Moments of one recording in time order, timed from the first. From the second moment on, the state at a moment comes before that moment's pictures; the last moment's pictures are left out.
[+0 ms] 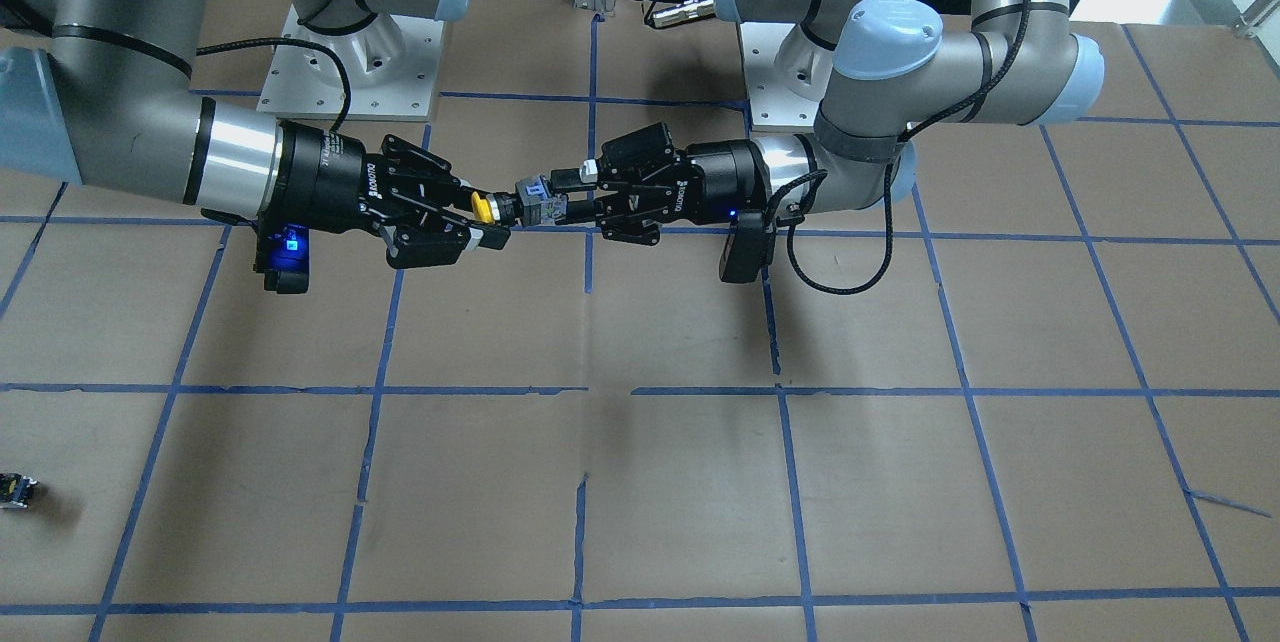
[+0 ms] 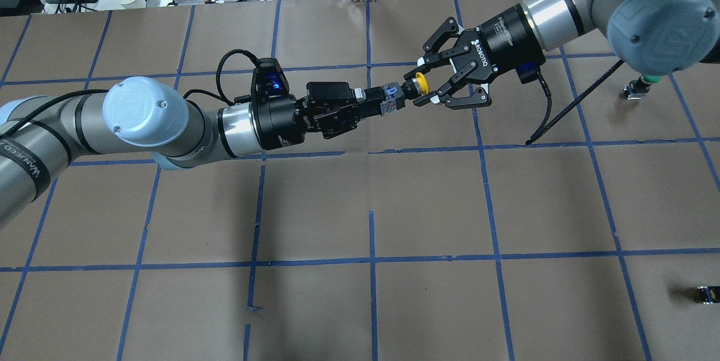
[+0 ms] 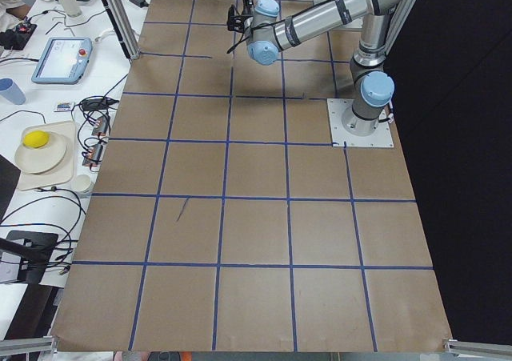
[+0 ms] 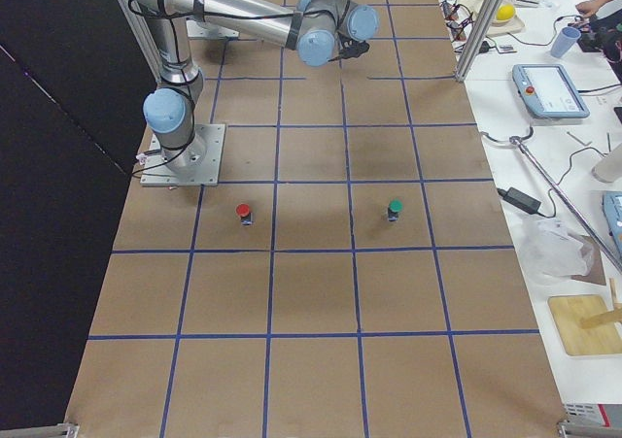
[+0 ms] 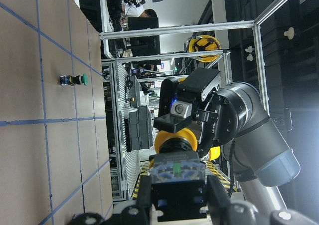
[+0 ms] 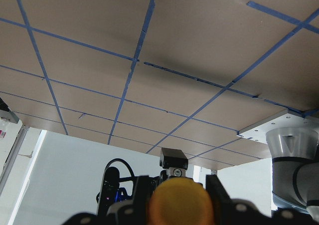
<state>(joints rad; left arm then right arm) -1.56 -1.76 -1.91 -2.37 -0.16 1.41 1.45 -1.42 1.69 -1.44 -0.62 0.85</state>
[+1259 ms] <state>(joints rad) -1.40 -1.59 -1.64 -2.33 0.48 0.83 1.36 -1.42 1.60 -1.44 -0.87 0.59</state>
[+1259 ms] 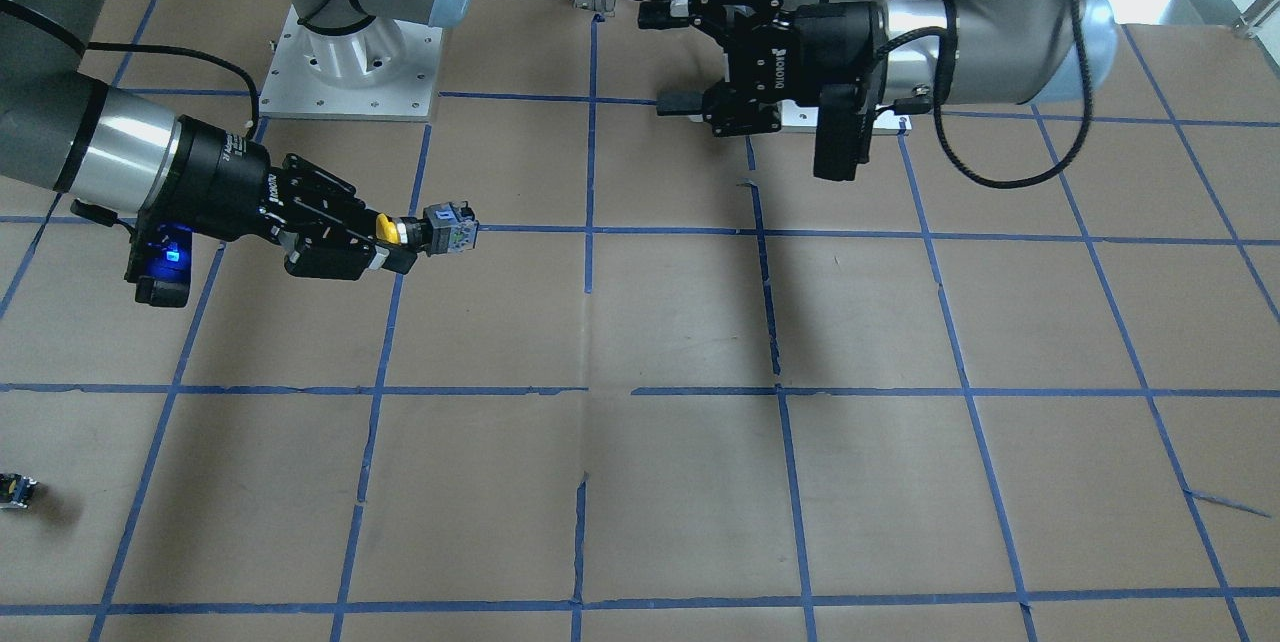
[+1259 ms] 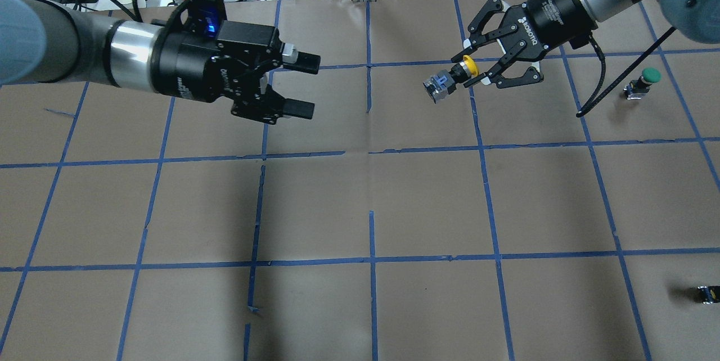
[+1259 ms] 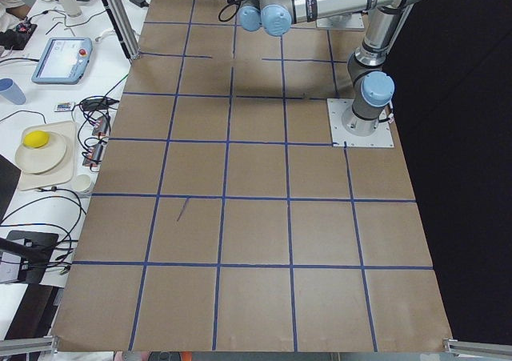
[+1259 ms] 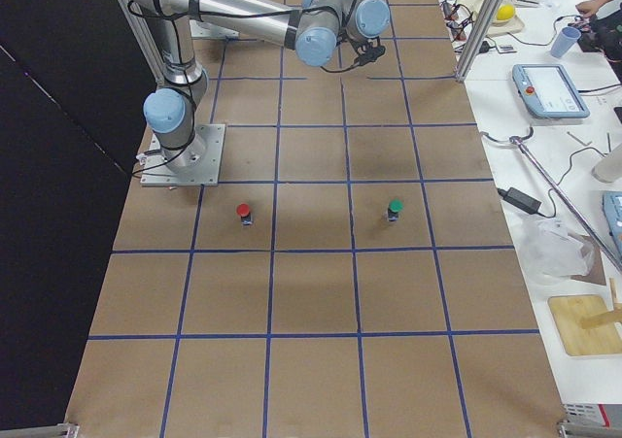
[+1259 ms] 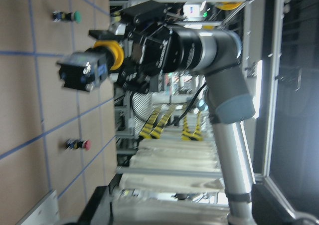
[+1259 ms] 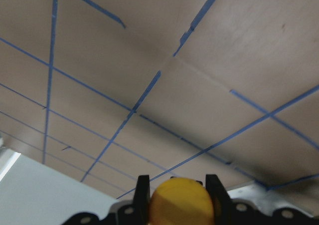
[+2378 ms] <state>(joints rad) -1.55 -1.58 -1.51 -1.64 1.46 0.00 1.18 -1.41 1.68 -1.79 -1.52 -0.14</state>
